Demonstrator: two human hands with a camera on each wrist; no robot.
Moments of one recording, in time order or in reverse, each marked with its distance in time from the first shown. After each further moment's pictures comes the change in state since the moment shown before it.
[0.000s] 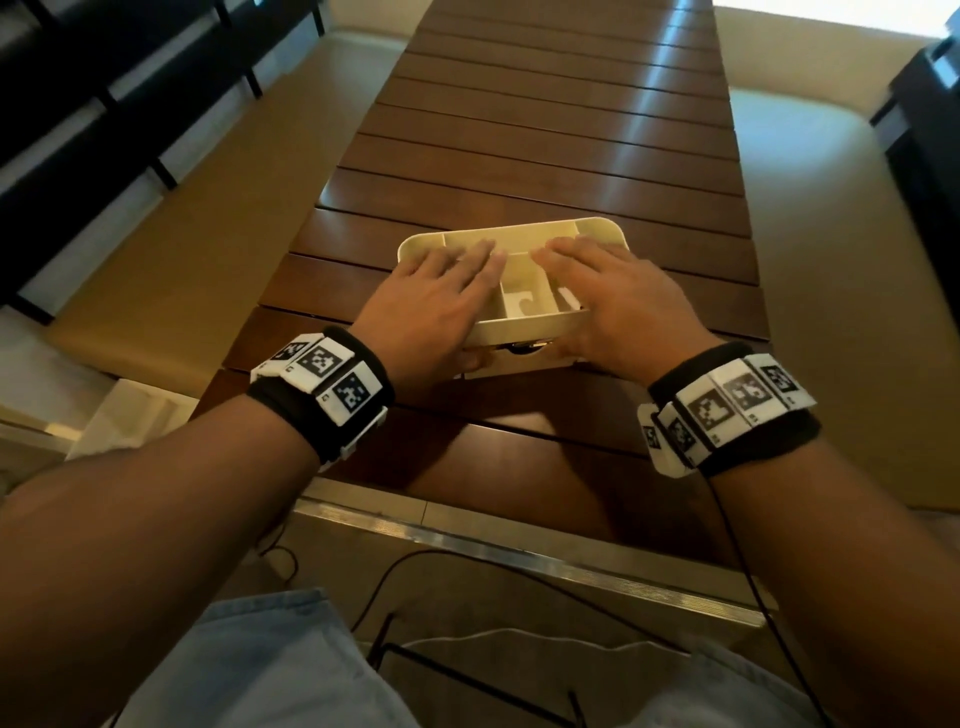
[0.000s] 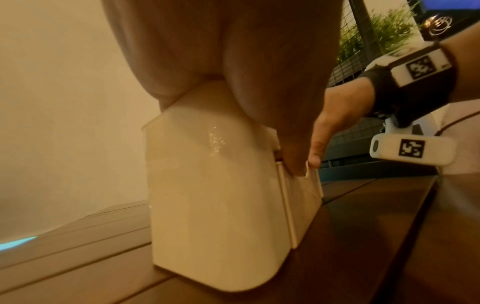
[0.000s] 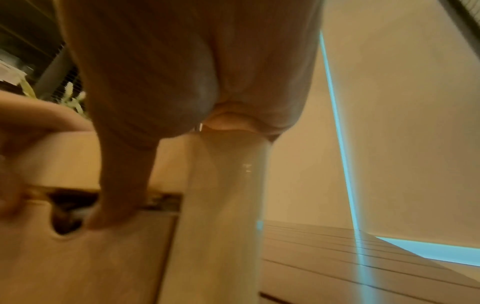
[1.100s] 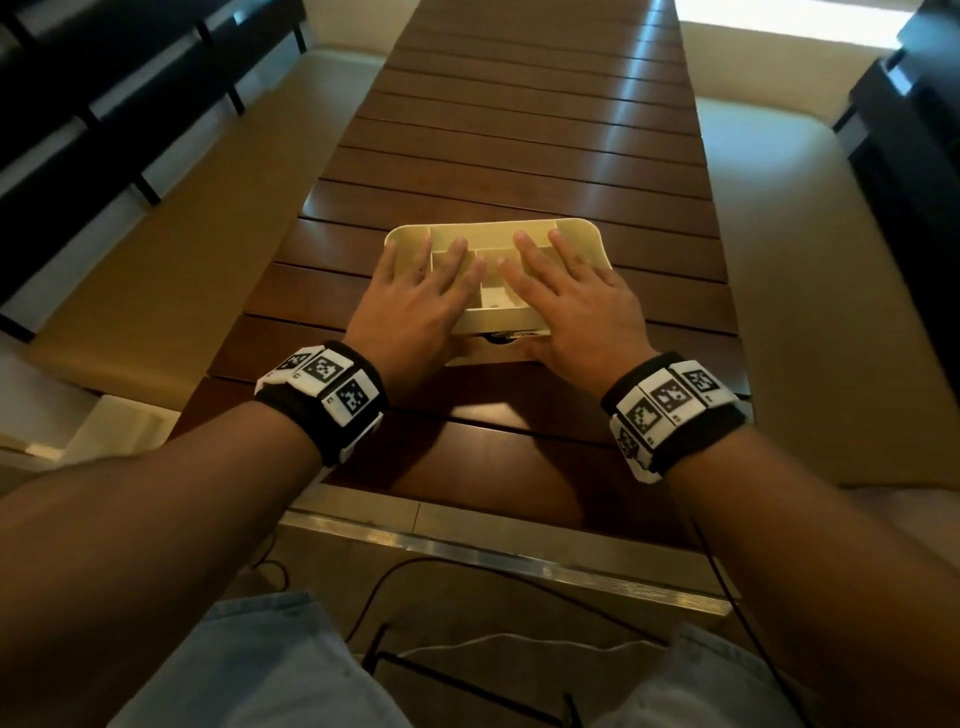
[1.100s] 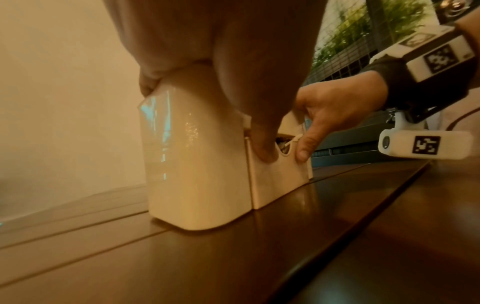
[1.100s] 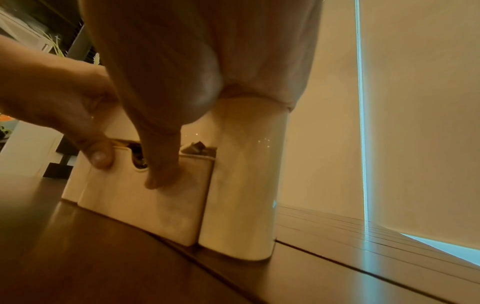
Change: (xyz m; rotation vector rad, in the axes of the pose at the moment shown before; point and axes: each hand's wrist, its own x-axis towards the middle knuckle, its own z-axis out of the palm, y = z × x) left_hand 0.003 0.006 0.013 -0.010 0.089 -0.044; right_hand -0.004 -0.008 0.024 -0.175 0.116 -0.015
